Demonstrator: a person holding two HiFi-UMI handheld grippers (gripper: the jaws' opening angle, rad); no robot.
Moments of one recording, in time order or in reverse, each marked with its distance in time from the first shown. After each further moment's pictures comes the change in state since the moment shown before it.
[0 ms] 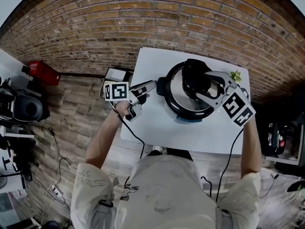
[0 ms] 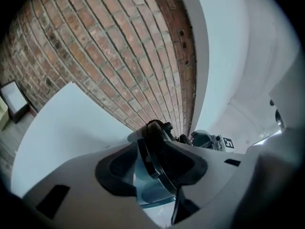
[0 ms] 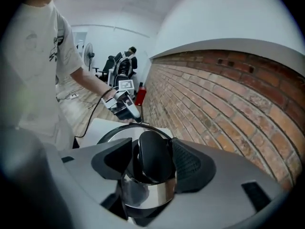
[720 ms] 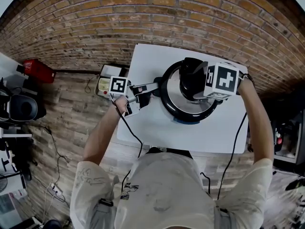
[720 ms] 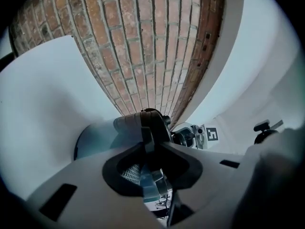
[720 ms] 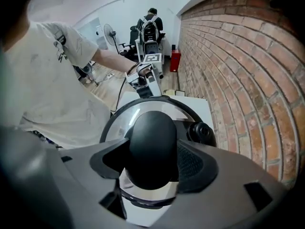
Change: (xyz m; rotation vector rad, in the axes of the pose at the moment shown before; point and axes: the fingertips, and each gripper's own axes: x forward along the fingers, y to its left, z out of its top) left arm 0.035 -0.002 -0.022 -0.309 0.136 -0.270; right arm 0.046 0.008 -0.041 -0.107 0.448 0.508
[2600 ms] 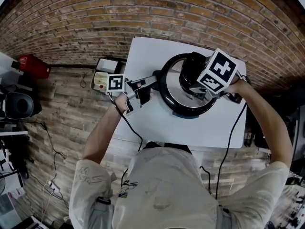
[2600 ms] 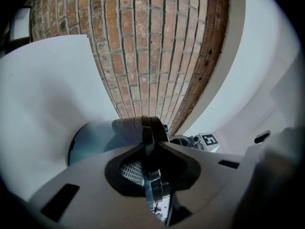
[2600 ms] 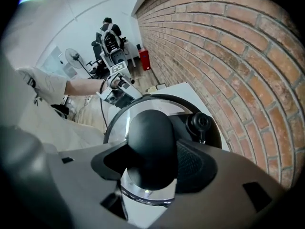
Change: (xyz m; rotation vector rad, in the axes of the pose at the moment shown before) left arm -0.003 0.000 0.002 -0.095 -0.136 -0.030; right arm 0.001 -0.010 -0.003 0.468 0.017 -0.051
